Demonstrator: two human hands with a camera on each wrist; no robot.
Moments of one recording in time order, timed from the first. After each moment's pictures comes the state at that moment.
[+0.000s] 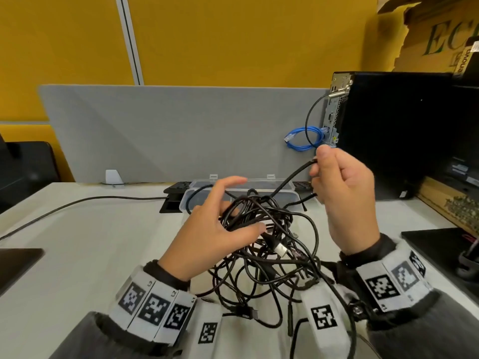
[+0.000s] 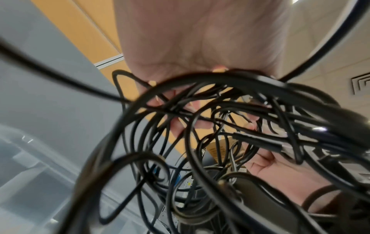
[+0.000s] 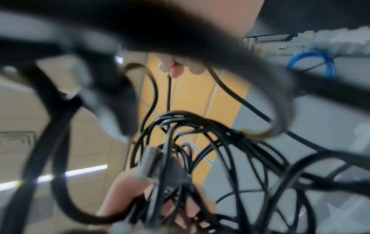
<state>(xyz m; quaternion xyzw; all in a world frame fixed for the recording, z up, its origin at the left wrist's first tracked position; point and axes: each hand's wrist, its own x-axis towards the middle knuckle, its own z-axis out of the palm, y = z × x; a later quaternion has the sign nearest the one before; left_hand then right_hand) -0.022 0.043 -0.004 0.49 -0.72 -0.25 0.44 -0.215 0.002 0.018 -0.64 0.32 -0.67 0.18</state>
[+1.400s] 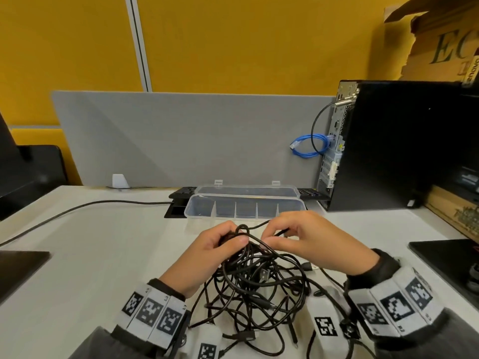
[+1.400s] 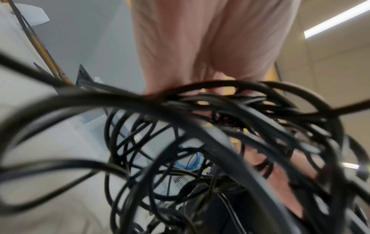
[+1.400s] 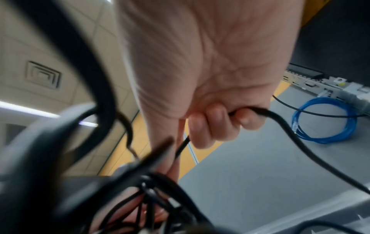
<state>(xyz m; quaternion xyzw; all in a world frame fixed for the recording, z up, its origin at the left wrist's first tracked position) -0.008 0.027 -0.044 0.41 -0.66 -0.45 0.45 -0.207 0.009 0.006 -0.88 0.38 -0.20 0.20</state>
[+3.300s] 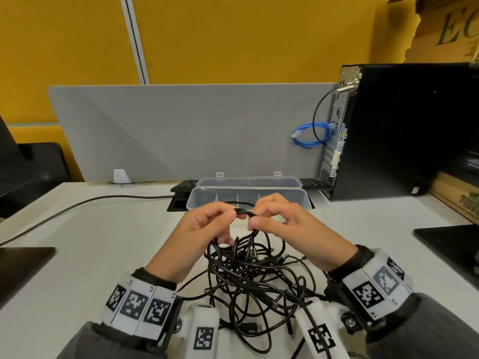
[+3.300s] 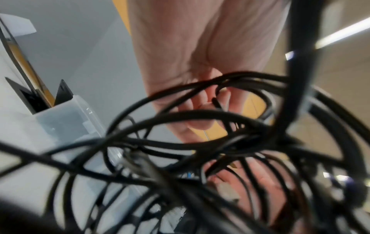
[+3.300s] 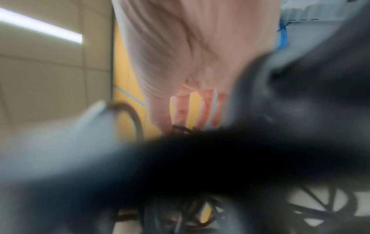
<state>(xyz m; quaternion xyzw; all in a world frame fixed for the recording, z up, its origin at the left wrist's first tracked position) 0.002 0.034 -0.023 0.38 -0.62 -0.46 0.51 -0.185 0.011 -0.011 -0.75 0.35 -0.34 0.44</state>
